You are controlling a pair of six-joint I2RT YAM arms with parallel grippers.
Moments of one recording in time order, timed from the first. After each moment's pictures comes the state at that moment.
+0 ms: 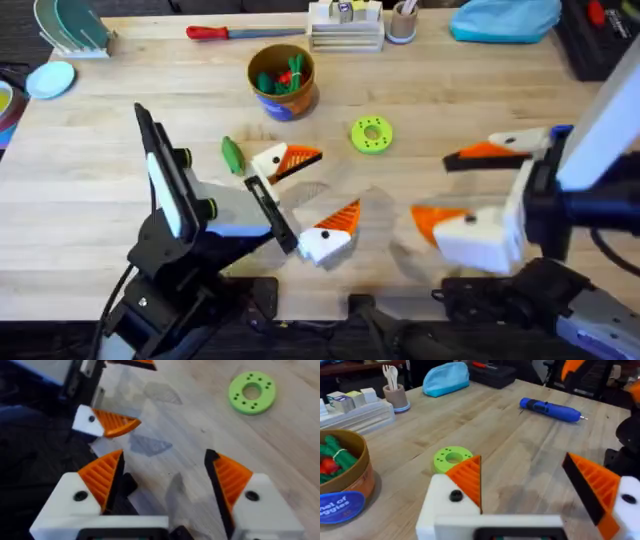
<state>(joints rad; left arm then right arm) -0.55 0.01 0.02 -0.09 0.45 -0.07 0.58 0.72 1.01 -1.13 -0.37 -0.01</state>
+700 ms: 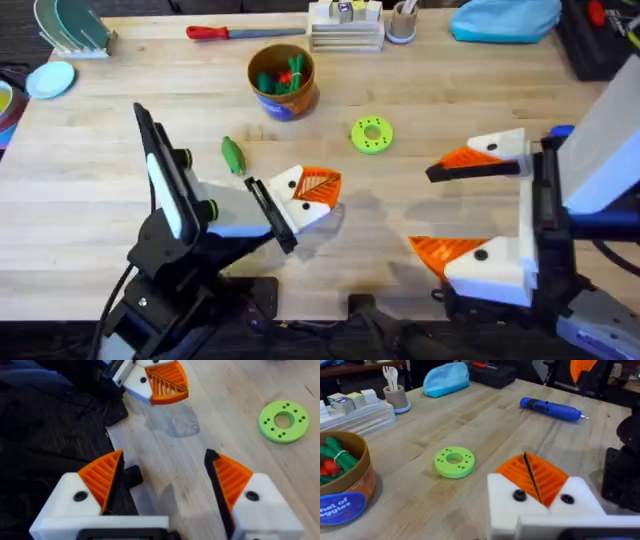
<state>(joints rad) -0.55 0.01 0.02 -0.08 0.45 -0.06 0.58 0.71 1.00 -1.14 -0.53 -0.24</state>
